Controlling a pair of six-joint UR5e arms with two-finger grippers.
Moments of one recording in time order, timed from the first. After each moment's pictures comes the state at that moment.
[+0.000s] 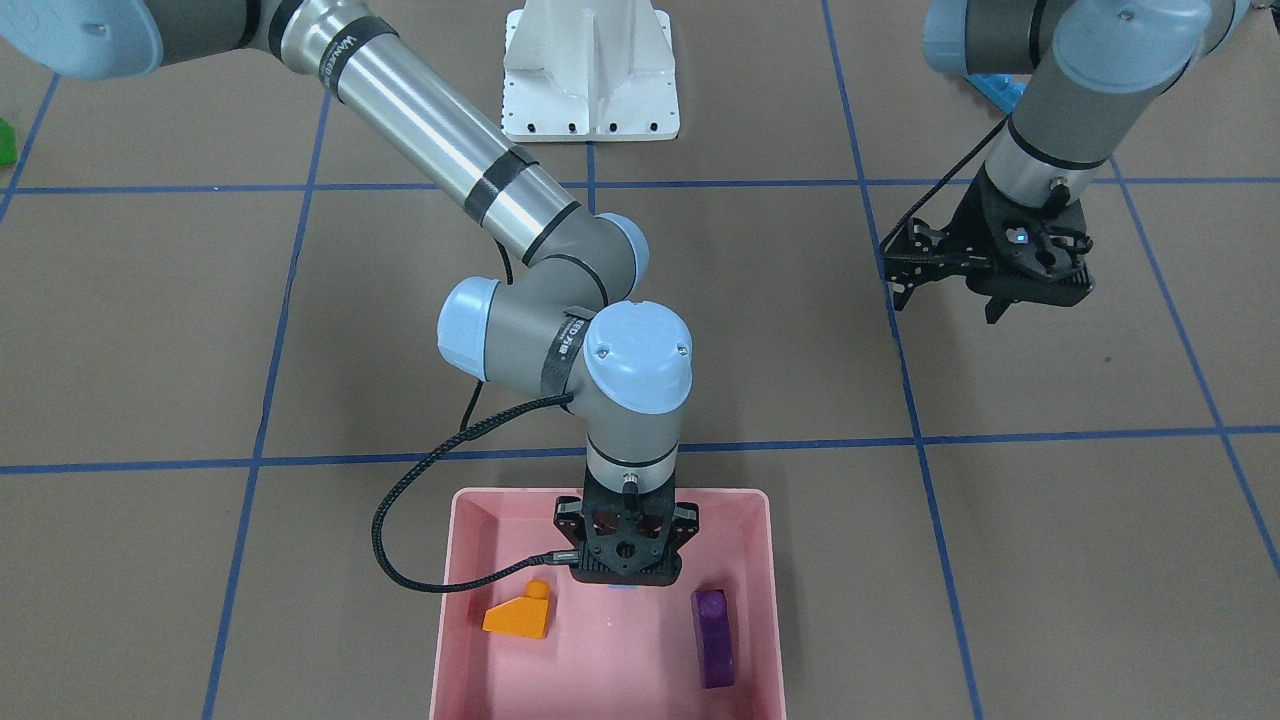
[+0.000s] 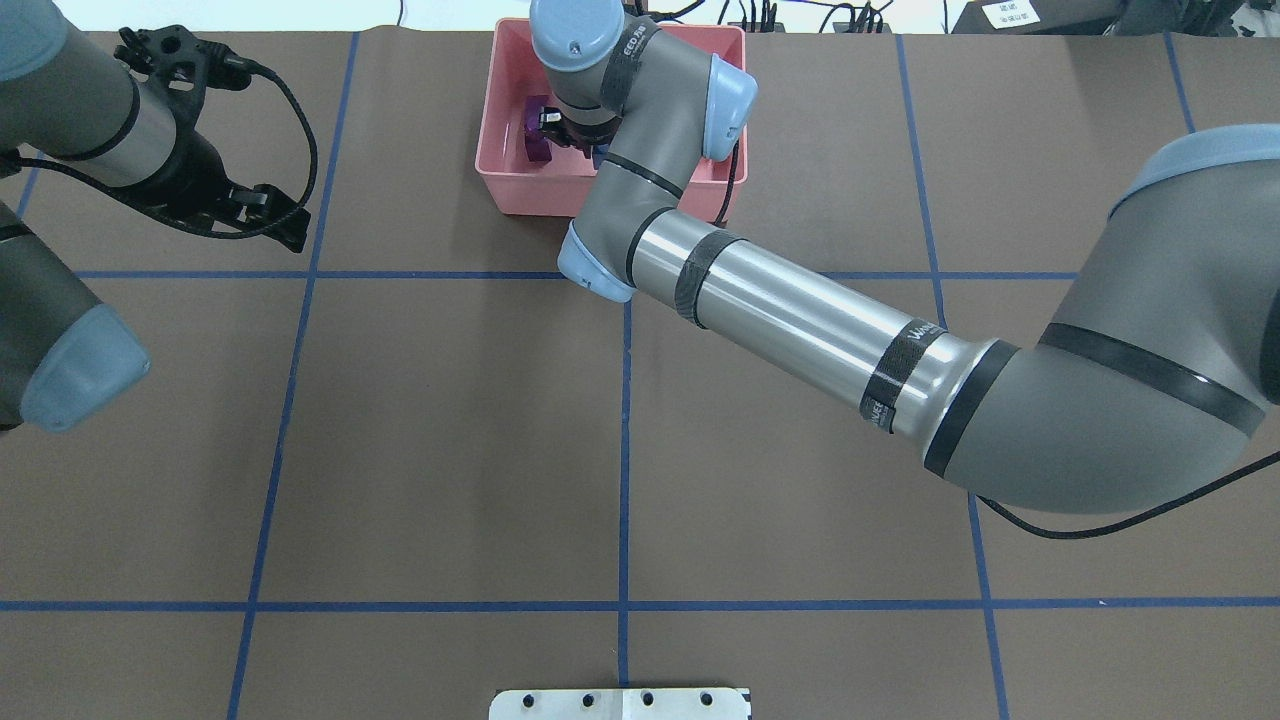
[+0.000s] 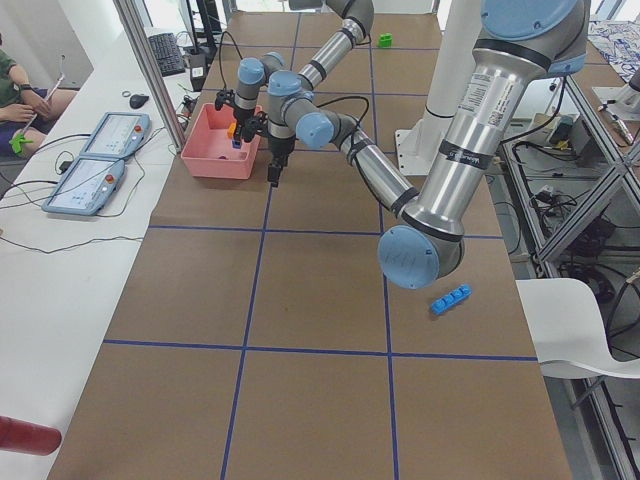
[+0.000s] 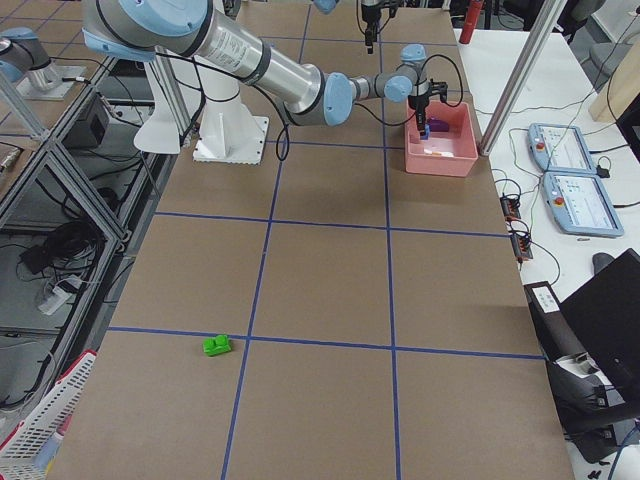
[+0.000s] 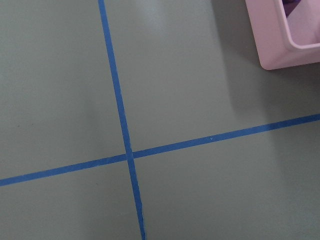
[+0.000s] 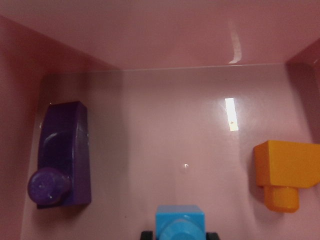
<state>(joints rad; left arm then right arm) -0.94 -1.96 -1.93 -1.51 -2.07 -0.68 0.71 -0.23 0.51 -1.07 1.74 1.17</state>
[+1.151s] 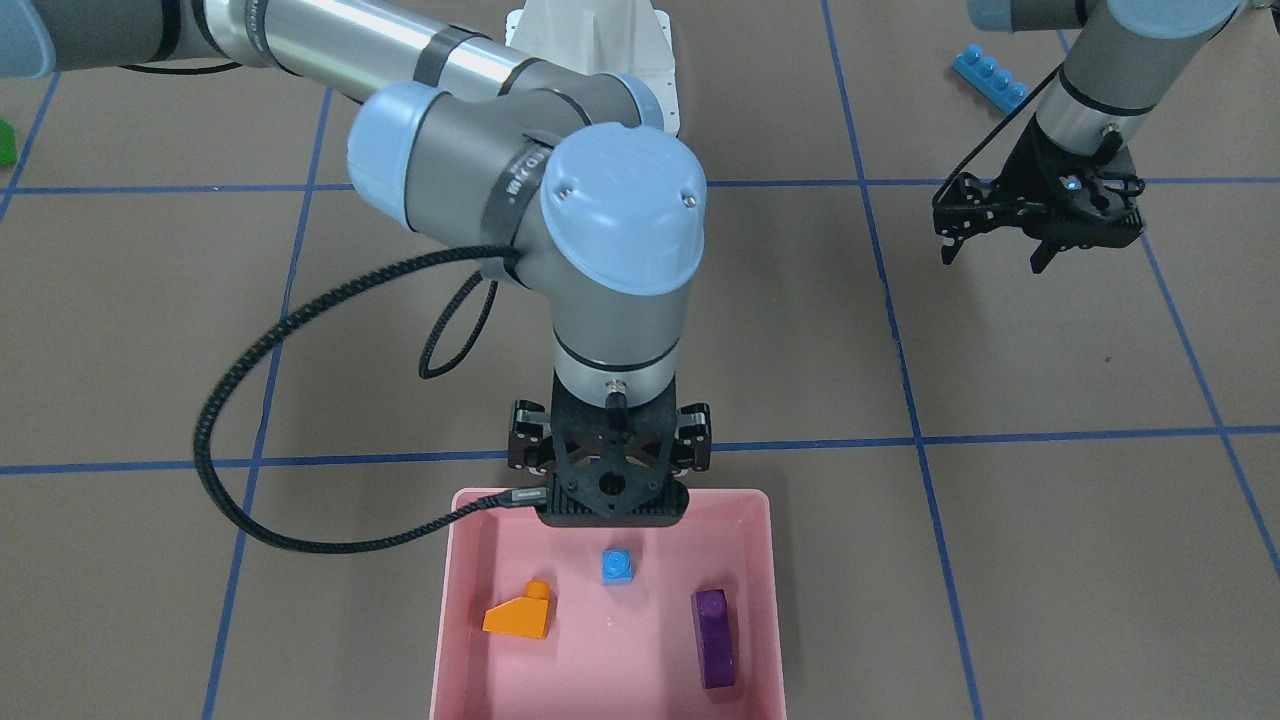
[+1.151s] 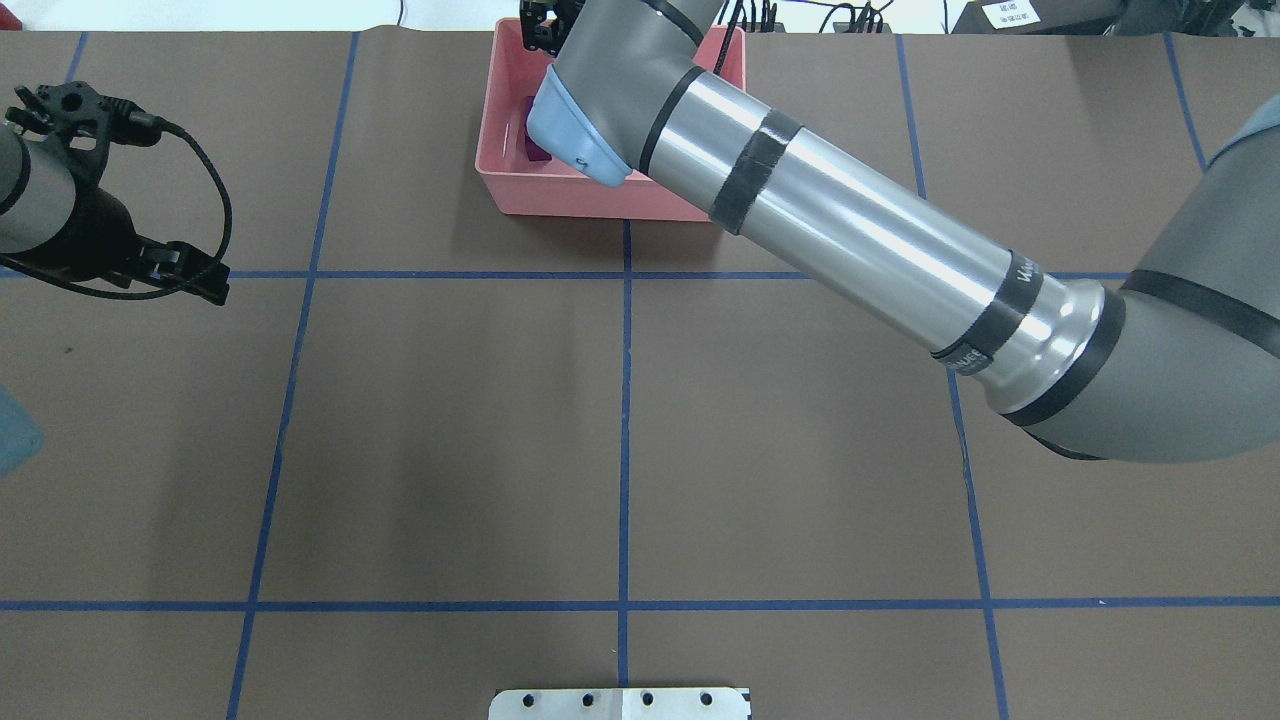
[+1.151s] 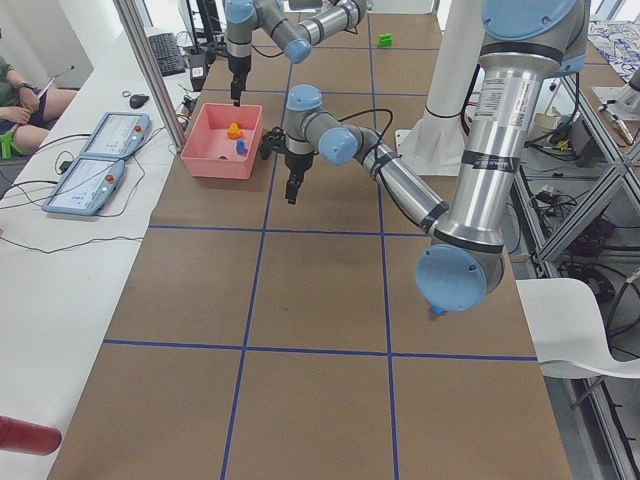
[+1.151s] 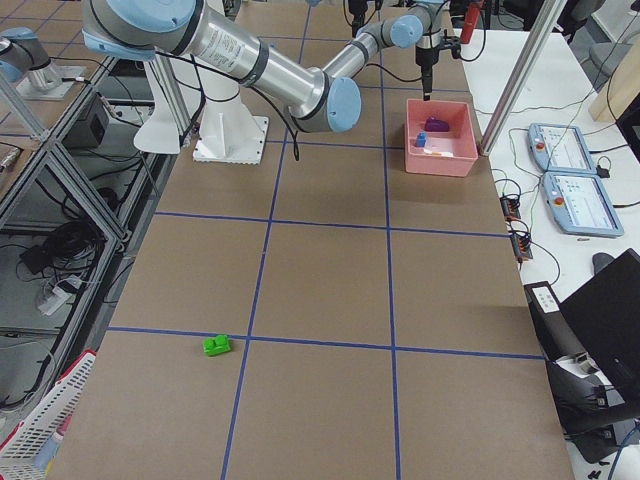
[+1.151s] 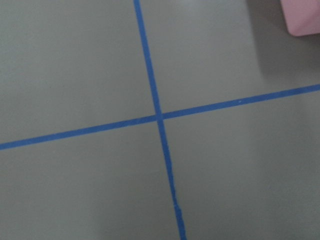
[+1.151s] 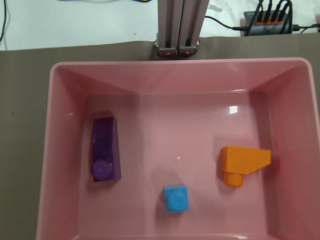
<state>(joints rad) -0.94 -1.74 -2.08 -1.52 -2.06 -0.69 0.83 -0.36 1.13 -1.66 1.95 1.00</state>
